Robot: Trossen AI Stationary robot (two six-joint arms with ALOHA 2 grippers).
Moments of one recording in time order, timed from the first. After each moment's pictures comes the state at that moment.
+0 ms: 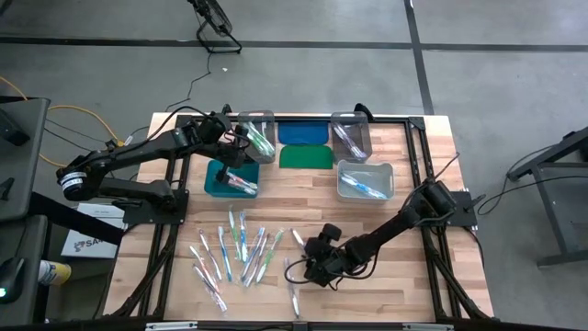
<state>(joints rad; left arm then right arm) 0.52 1.07 0.82 -0.46 0.31 0.99 0.51 2.08 1.16 -0.20 0.59 0.83</state>
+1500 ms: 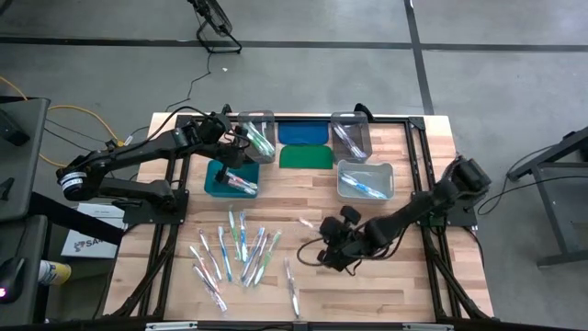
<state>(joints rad) 0.52 1.07 0.82 -0.48 0.31 0.97 0.49 1.72 1.15 -0.53 0.58 0.92</state>
